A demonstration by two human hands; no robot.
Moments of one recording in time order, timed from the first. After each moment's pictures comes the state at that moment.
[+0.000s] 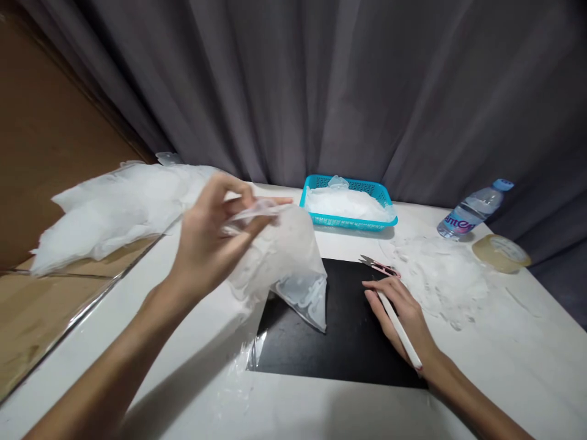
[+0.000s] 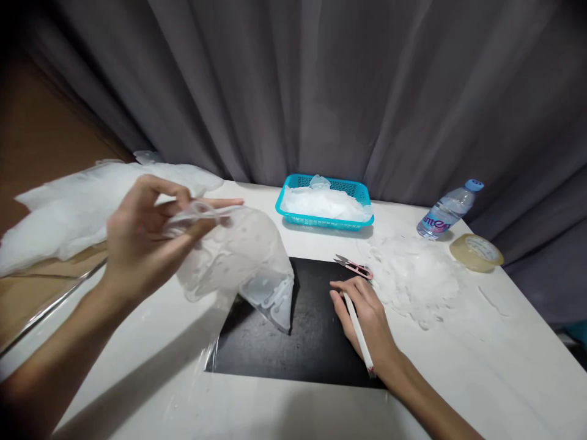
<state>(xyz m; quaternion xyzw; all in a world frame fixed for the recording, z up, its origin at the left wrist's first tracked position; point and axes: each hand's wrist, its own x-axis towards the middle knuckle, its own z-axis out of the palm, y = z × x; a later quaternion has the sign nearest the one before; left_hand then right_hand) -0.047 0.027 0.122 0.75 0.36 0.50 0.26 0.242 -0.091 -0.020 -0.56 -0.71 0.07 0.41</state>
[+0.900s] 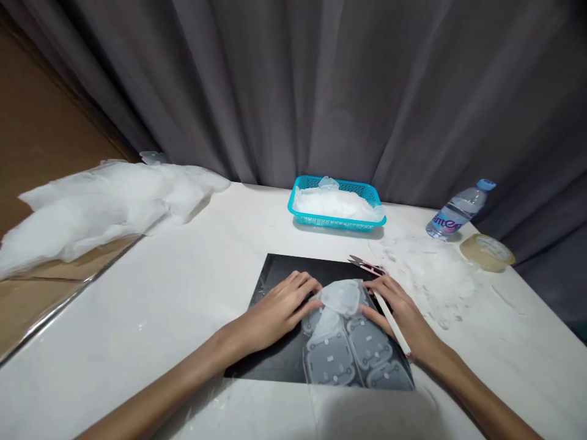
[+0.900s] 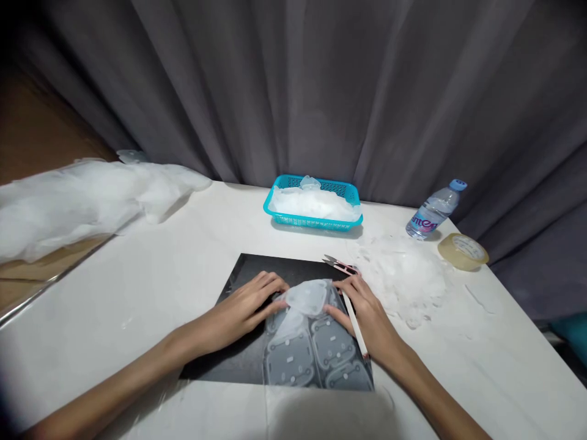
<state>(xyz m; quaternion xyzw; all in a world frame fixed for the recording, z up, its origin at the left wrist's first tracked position) -0.001 -0.009 0.017 0.88 0.30 0.12 0.35 0.287 -0.084 -0.031 -0.57 -0.74 0.13 0.34</state>
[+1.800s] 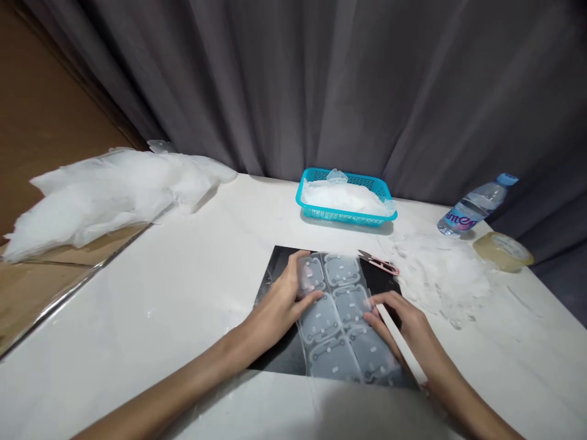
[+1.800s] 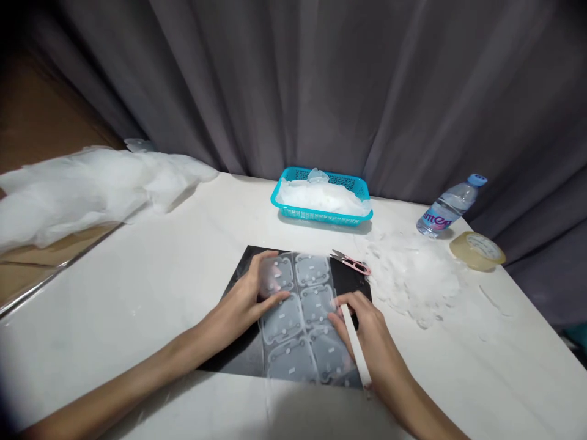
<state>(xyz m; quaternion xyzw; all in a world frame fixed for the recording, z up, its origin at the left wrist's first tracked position) -0.003 -0.024 0.002 0.76 0.46 0.24 0.39 0.253 -0.114 -0.020 -0.64 -0.64 0.24 0.36</state>
